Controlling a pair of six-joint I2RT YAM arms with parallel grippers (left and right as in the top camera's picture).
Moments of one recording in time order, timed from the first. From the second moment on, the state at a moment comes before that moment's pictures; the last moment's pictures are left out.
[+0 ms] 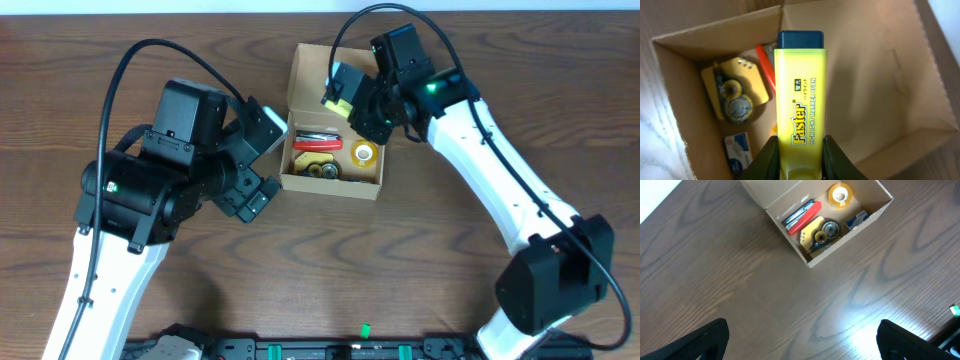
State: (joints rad) left arm -0.38 1.28 1.58 -1.32 0.10 0.42; right arm 0.43 1.83 1.62 -0.84 -0.22 -0.66
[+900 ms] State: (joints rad) left arm -0.38 1.28 1.58 -1.32 0.10 0.42; right arm 0.48 2.05 1.62 -0.74 -0.23 -0.95
